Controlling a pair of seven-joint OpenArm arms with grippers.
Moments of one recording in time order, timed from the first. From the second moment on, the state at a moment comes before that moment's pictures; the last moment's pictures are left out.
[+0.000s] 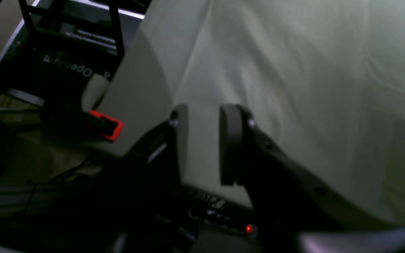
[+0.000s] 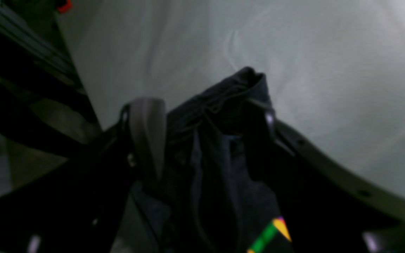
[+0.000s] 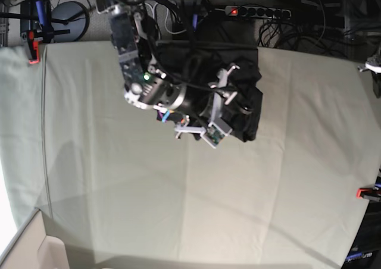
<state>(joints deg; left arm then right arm) 25.8 -14.7 -45.5 99.8 -25.3 -24.6 30.9 -5.7 -8.5 -14.2 94.8 4.4 39.5 -39.0</state>
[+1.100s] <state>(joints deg) 23.6 -12.9 -45.8 96.4 -25.3 -24.7 30.8 -12.5 0.7 -31.8 92.0 4.6 39.5 -38.6</state>
